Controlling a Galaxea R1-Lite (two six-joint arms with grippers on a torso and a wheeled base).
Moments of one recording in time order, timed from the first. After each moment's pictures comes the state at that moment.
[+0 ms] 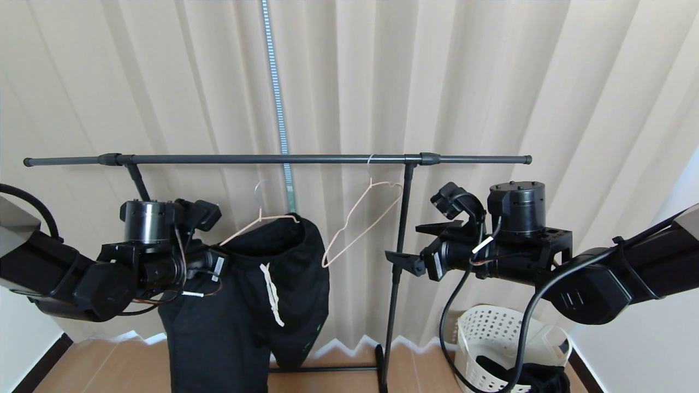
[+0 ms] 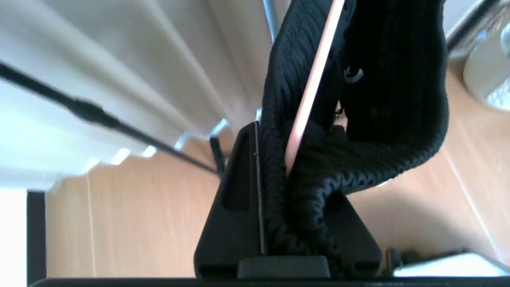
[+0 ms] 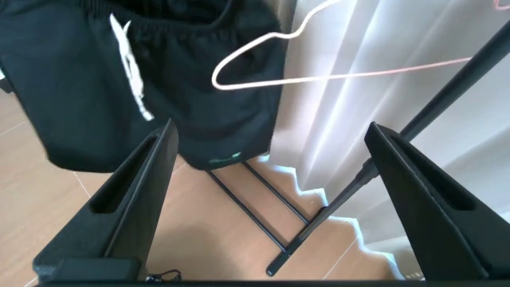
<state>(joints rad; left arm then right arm) -0.09 1.95 -0.78 -0.59 -0.04 0.28 0.45 1.96 -0.90 -0.65 0.31 -0.08</state>
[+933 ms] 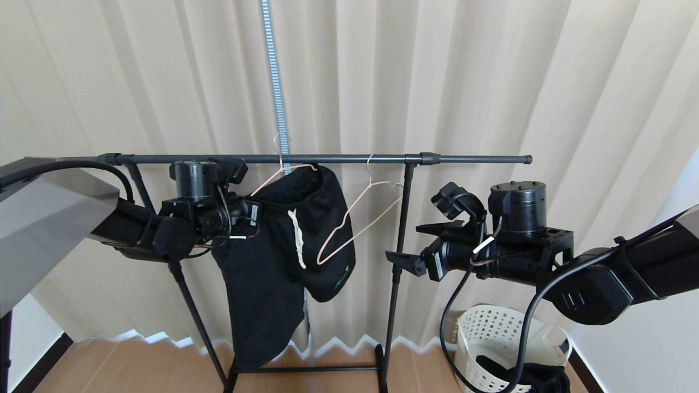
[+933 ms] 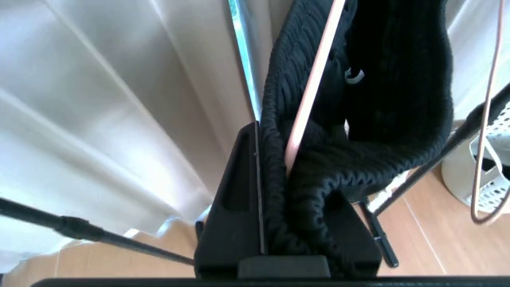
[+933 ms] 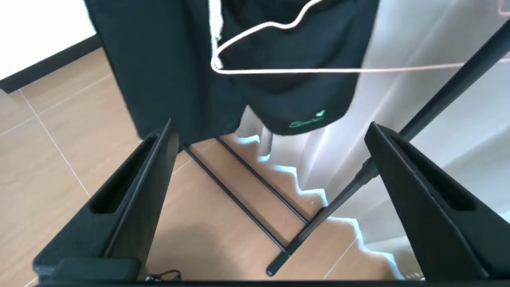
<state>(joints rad) -0.14 2.19 -1.25 -0.59 -0.04 0.16 0.45 1.96 -0.90 -0.65 0.31 -0.08</state>
